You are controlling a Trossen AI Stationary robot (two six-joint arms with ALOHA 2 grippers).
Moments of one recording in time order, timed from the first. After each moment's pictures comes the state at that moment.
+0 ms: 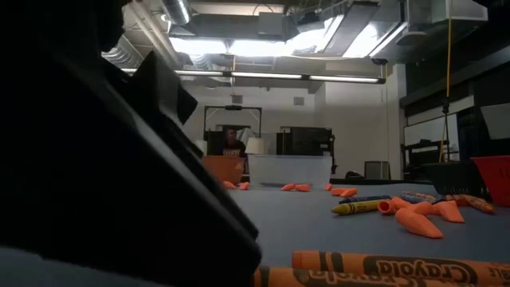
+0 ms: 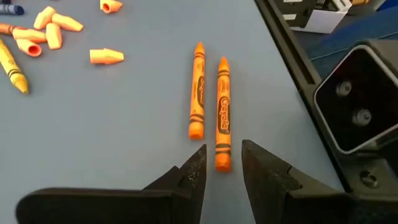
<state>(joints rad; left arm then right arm) -0.72 2.17 1.17 0.37 -0.51 -0.42 0.88 1.60 1.21 -1.25 0.46 0.68</state>
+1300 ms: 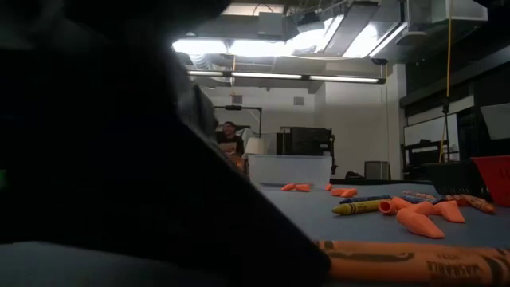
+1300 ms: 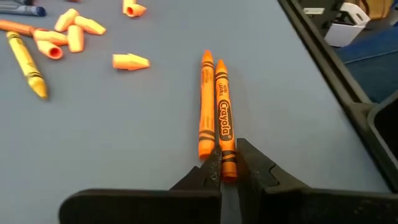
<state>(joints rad) -0.67 2.23 1.17 0.41 -0.54 -0.42 0.88 1.60 1.21 -1.25 0.46 0.65</state>
